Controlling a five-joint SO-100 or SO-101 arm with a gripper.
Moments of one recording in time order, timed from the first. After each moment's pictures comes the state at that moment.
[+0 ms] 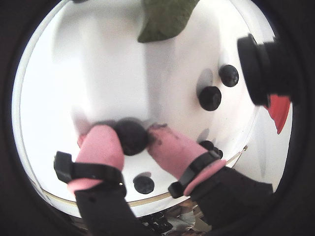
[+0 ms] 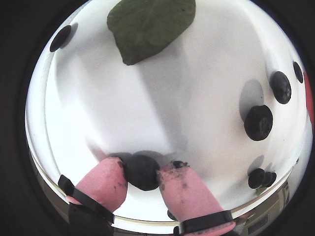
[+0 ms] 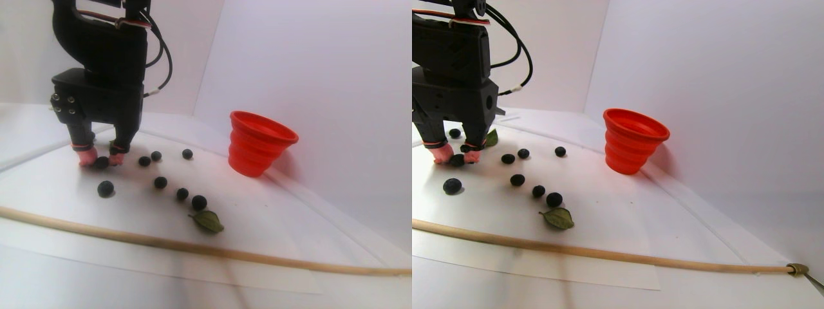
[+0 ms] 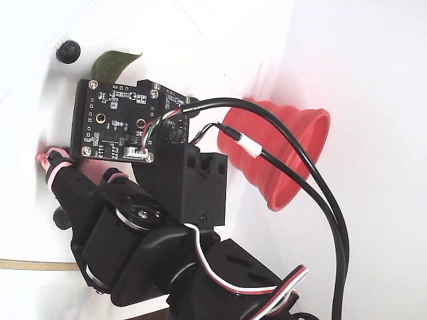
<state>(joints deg) -20.6 83.1 130.3 -11.0 -85.6</state>
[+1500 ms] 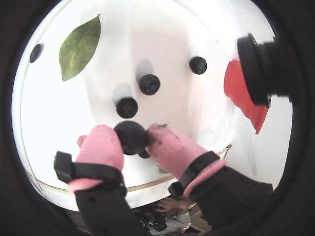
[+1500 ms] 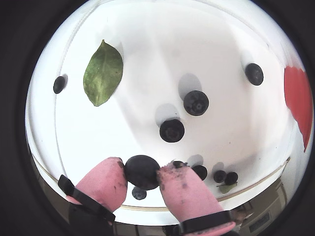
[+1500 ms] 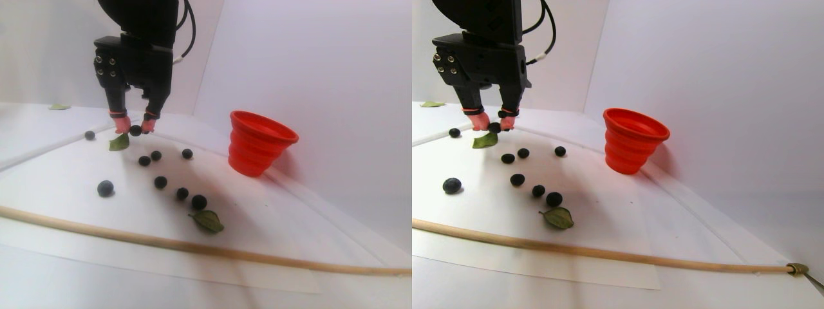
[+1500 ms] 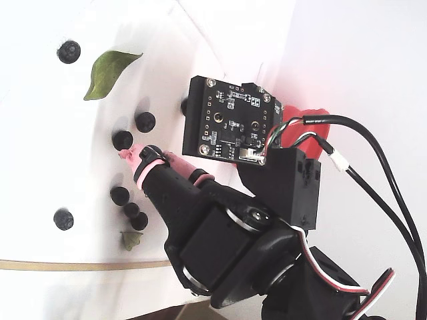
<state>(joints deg) -12.9 99.3 131.0 2.1 -91.2</state>
